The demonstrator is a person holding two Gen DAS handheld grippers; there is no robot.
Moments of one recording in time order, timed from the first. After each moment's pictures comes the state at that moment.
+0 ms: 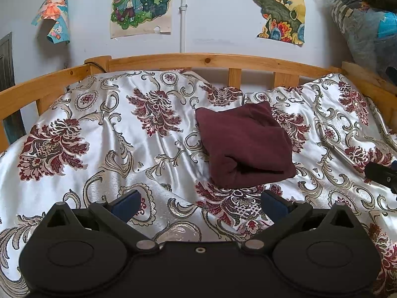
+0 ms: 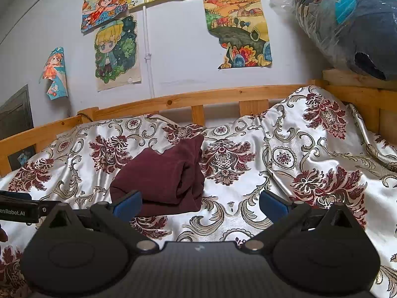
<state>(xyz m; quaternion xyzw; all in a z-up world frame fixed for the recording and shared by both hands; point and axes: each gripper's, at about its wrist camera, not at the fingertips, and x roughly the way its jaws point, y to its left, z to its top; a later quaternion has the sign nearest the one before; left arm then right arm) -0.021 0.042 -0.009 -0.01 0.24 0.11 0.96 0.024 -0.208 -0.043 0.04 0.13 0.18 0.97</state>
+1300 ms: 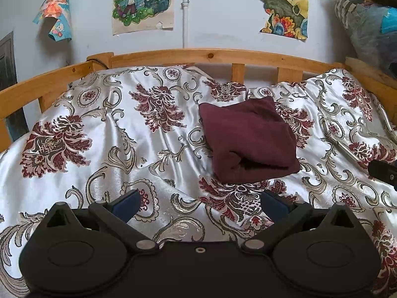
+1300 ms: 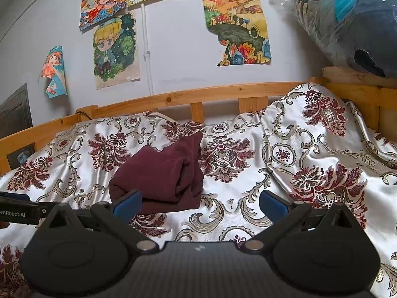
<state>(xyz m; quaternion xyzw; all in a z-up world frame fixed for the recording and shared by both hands) -0.021 0.039 -0.011 -0.01 0.25 0.12 0.96 0.025 -0.207 -0.047 0.04 0.13 0.18 0.97</state>
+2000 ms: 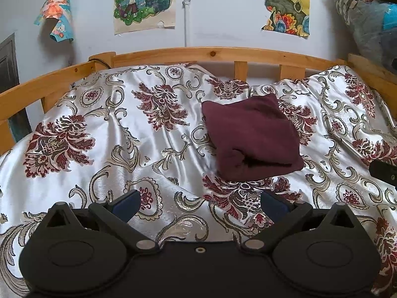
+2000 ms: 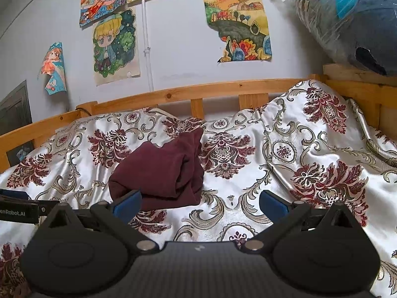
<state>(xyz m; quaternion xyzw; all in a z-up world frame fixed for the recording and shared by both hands) -0.020 0.040 -0.012 0.00 0.26 0.13 0.96 0.025 -0.203 -0.048 0.04 0.14 0.18 0.97</state>
